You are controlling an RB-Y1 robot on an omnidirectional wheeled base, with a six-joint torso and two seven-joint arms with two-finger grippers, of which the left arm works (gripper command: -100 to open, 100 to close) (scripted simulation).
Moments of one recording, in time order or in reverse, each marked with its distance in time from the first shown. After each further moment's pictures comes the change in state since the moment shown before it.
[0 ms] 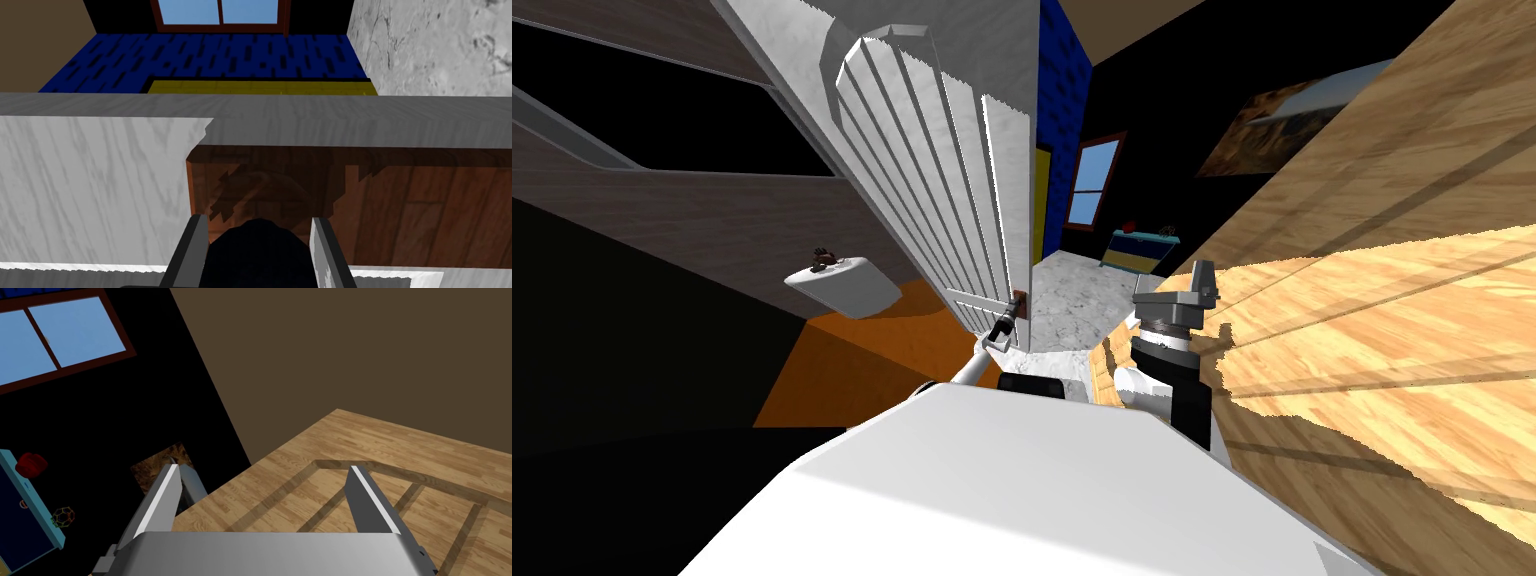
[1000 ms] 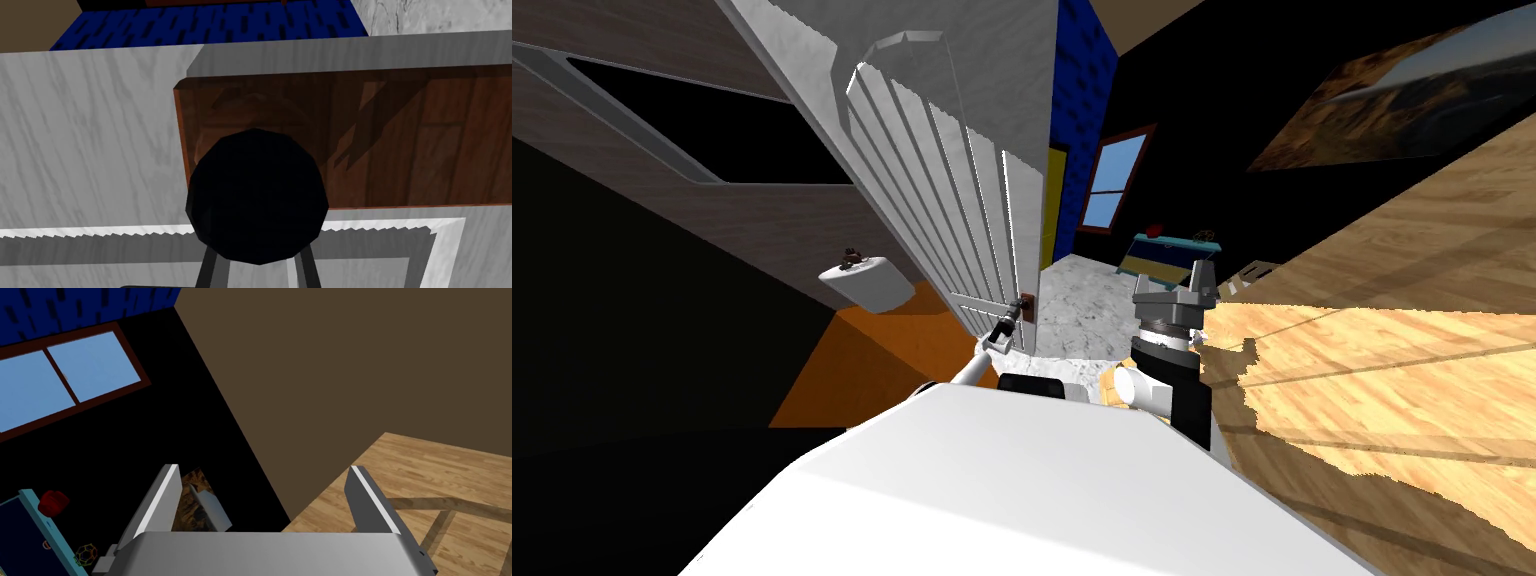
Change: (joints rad) arm 0.006 0.009 -0.041 0.001 0.066 0.004 -0.075
